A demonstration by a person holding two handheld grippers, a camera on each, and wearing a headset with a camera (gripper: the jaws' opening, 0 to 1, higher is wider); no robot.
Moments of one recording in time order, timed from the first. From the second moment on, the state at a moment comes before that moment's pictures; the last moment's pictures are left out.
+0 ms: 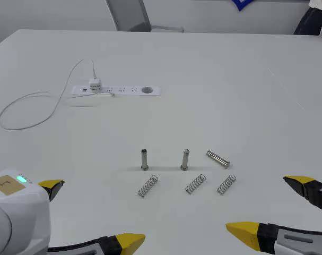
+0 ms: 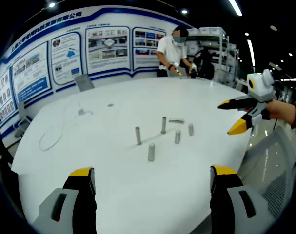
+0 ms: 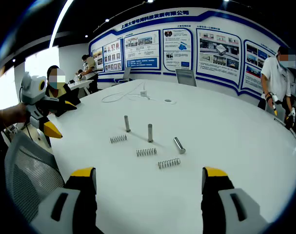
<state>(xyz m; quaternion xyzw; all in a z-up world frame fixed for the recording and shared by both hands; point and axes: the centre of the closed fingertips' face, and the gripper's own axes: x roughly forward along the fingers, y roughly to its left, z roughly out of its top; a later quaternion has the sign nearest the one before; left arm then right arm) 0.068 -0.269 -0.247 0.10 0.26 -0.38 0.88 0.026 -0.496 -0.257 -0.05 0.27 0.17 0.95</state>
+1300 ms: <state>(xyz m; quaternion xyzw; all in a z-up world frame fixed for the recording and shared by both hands) 0.074 -0.273 -0.252 0.11 0.27 -0.38 0.88 0.029 -0.496 -0.268 -0.06 0.29 0.18 0.94</state>
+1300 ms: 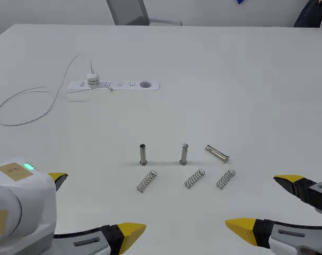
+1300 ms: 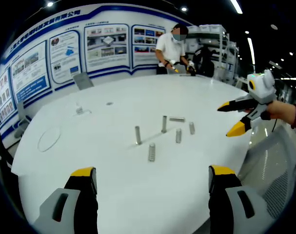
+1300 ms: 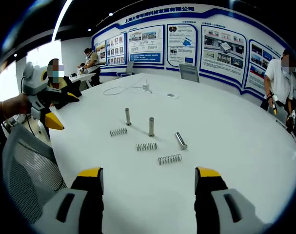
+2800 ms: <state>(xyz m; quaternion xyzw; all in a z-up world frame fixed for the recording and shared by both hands) 0.079 -0.287 -0.254 0.09 0.25 -0.39 0.88 0.137 -0.528 -0.281 -0.08 0.31 0.20 0.93</state>
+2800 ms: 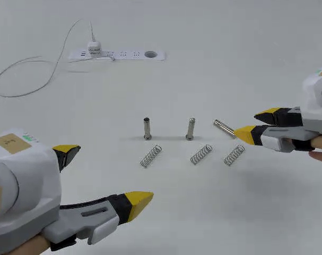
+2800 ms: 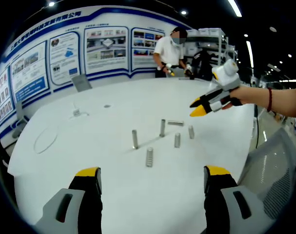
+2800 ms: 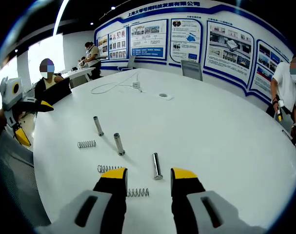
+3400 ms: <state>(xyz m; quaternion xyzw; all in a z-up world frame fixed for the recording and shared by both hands) 0.085 -0.289 -0.259 0.09 0.25 -0.38 0.88 0.173 -0.520 -0.315 -0.08 0.34 0.21 0.91</state>
